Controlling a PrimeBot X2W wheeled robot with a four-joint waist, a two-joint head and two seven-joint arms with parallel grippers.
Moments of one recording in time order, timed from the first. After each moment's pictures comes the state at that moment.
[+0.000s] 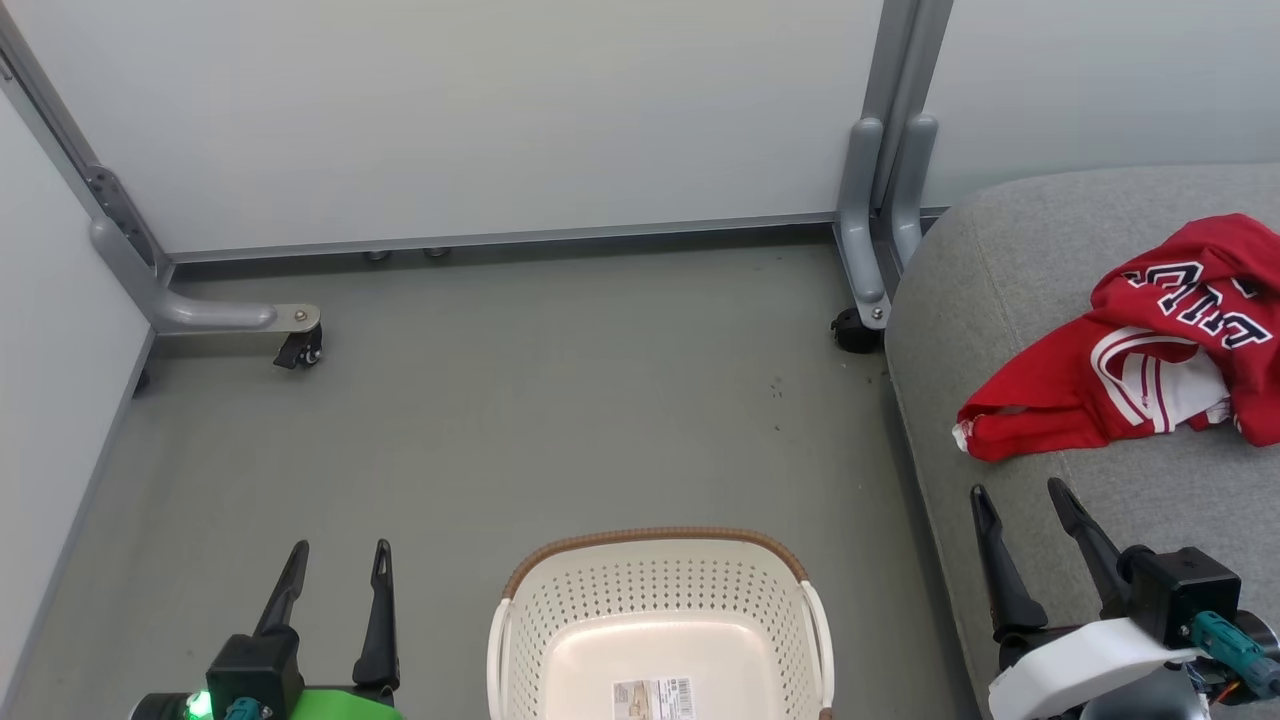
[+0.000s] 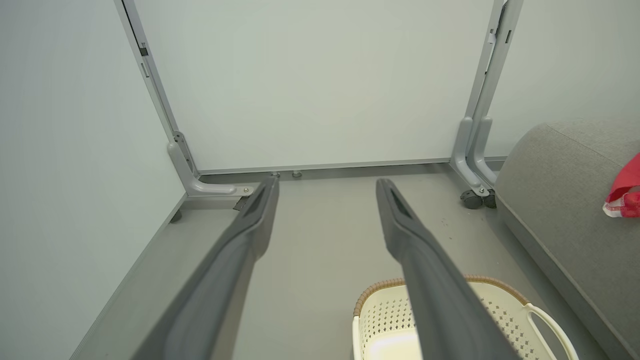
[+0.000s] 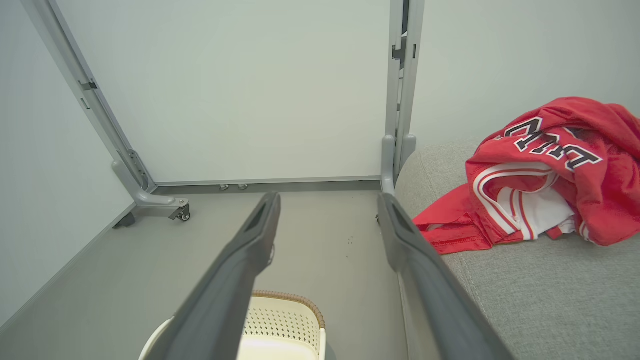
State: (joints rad) left arm 0.06 0.18 -0.18 0.21 -0.24 0.04 -0.26; right arm 0.16 -0.05 -0.01 -0.12 0.14 0.13 -0.02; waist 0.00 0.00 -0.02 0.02
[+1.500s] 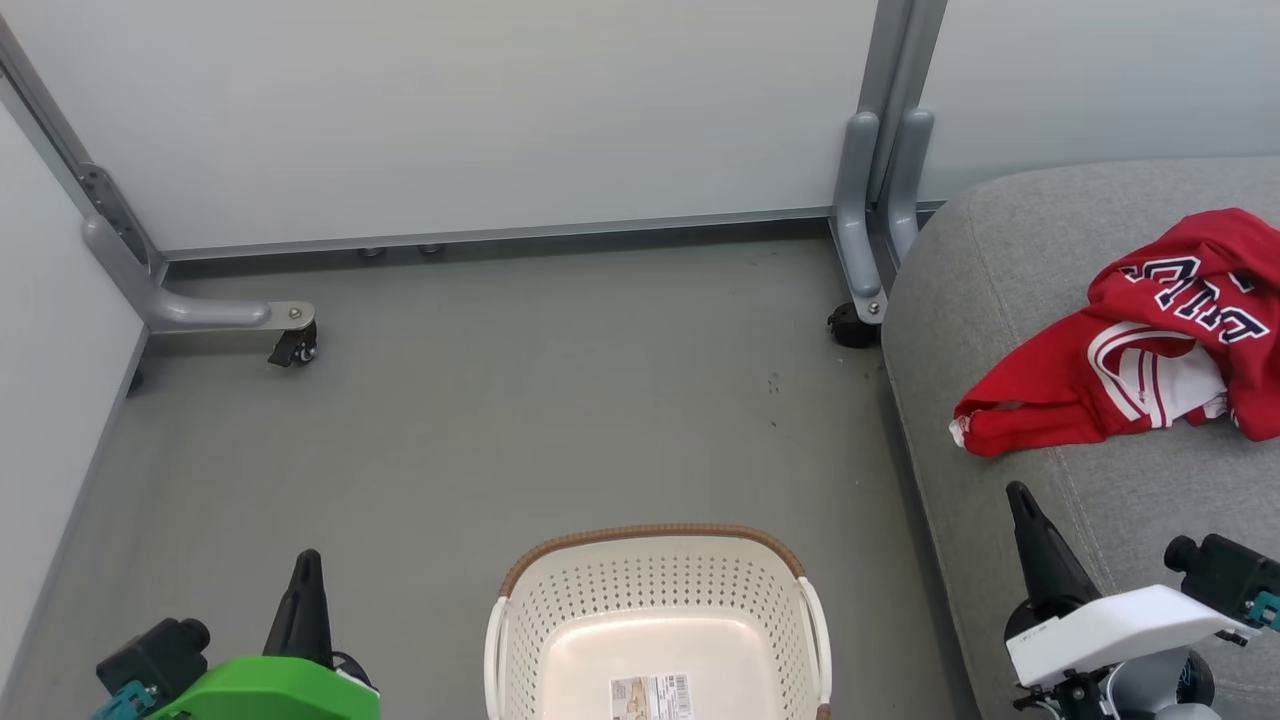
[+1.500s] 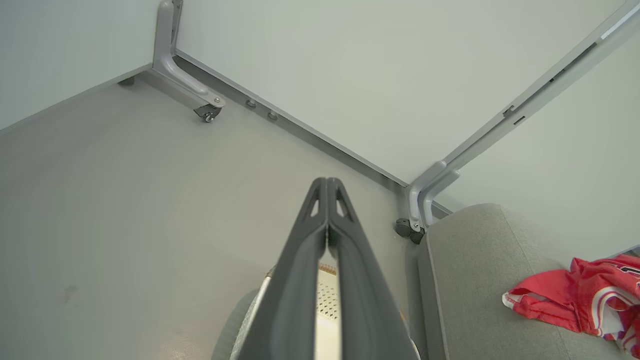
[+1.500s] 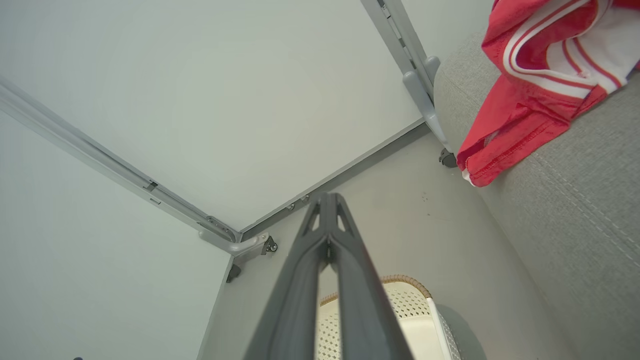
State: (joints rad) left arm 0.02 0.12 -0.08 0.26 -0.75 -0.03 -0.12; right arm 0.08 -0.07 0.00 0.04 0.72 0.13 0.00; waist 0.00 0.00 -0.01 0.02
